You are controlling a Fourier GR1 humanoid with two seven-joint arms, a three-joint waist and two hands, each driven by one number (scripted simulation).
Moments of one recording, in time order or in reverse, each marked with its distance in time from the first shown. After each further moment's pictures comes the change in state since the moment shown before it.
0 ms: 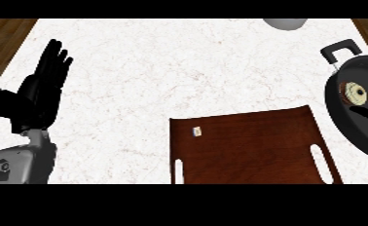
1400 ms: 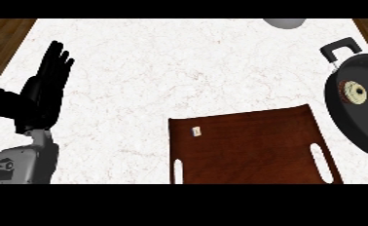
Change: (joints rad) left arm 0.002 -0.014 0.010 0.025 -0.005 -0.007 -0.032; right arm -0.032 -0.391 -0.280 0.524 -0.321 0.466 -0.182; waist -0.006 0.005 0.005
